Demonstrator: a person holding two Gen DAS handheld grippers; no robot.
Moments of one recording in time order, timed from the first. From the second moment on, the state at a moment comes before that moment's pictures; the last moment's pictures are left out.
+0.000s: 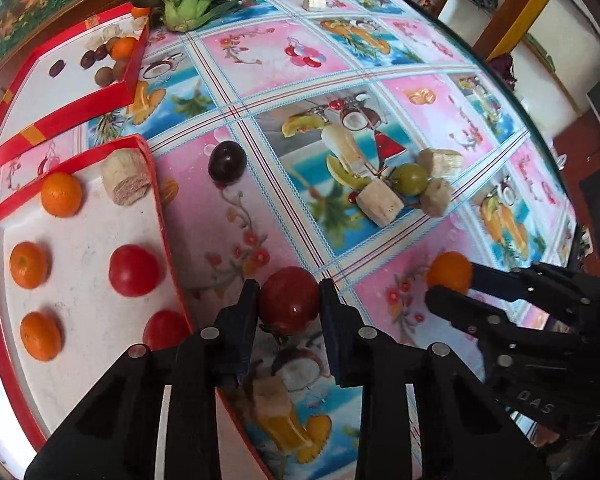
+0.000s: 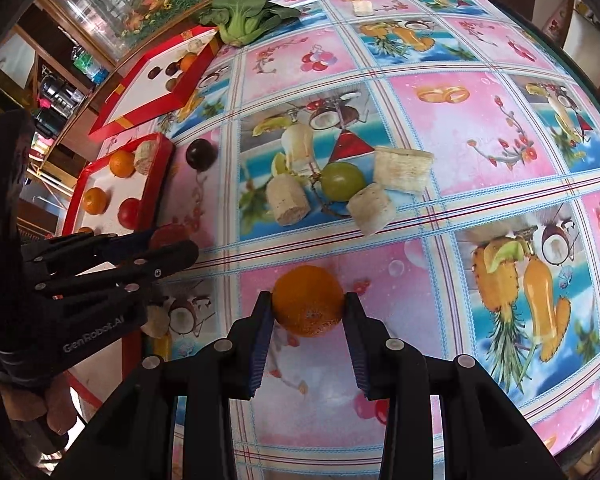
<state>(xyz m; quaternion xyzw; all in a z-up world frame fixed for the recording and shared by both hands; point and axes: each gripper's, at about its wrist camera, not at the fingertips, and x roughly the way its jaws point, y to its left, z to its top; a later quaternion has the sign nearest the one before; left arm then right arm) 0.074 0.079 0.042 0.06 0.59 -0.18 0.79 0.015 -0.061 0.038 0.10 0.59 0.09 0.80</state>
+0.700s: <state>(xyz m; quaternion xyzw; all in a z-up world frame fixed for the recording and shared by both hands) 0.045 0.175 0.073 -0.02 0.57 -0.13 0.81 0.012 0.007 0.055 0.05 0.57 0.16 0.80</state>
